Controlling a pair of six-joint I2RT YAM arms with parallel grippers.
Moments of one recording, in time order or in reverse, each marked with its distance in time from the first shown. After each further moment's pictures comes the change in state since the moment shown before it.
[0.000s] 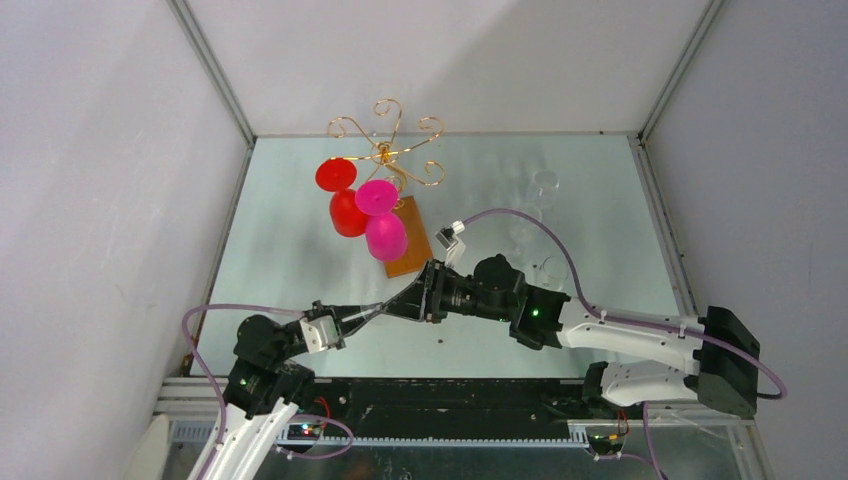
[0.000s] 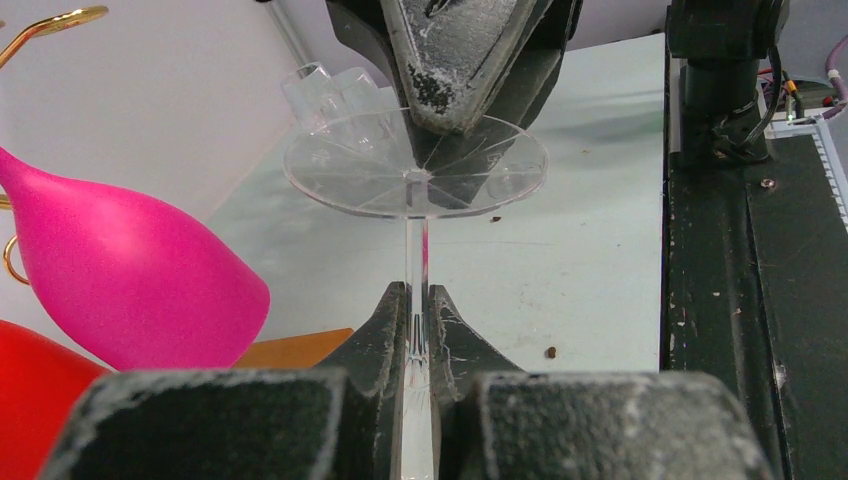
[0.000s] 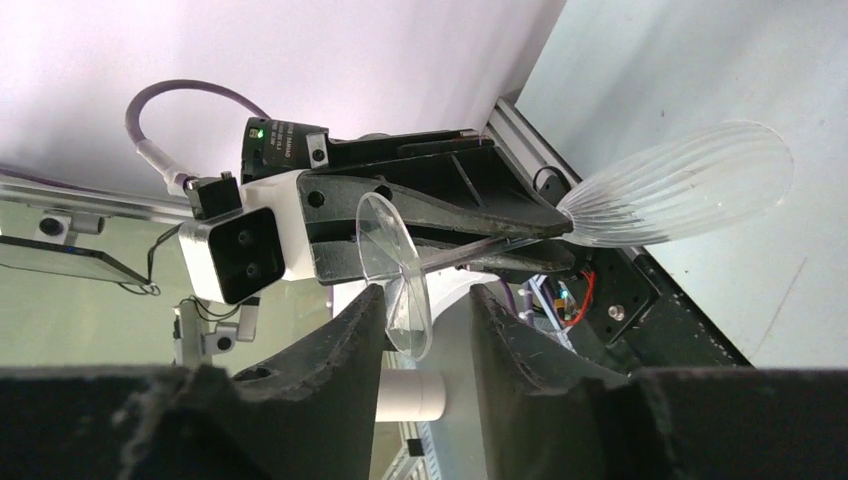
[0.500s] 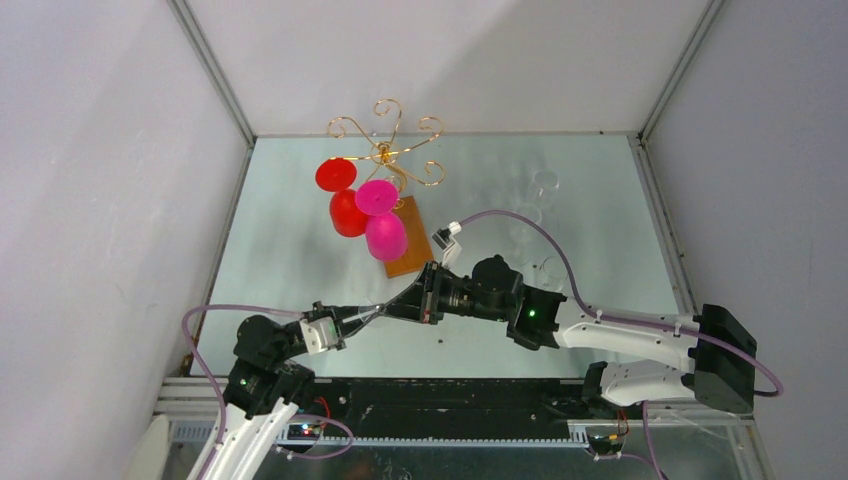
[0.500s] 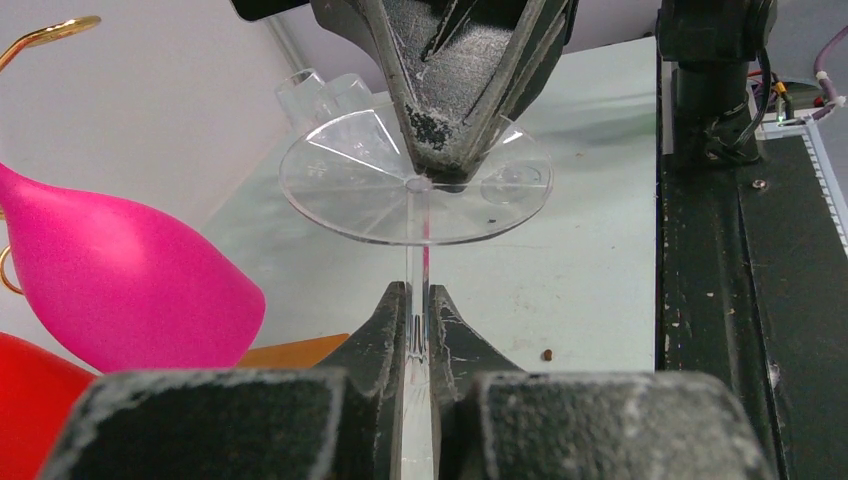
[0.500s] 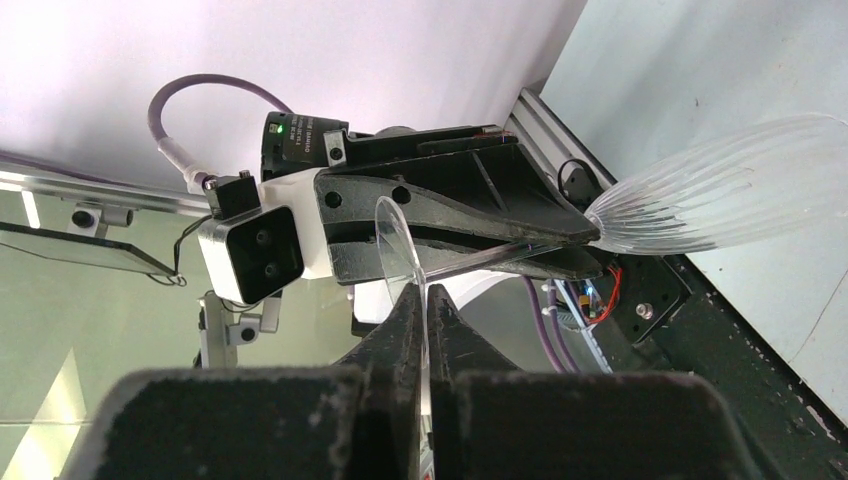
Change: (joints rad) left arm -0.003 0.000 0.000 0.005 0.009 0.001; right arm 0.005 0.027 0.000 0.056 -0.027 0.046
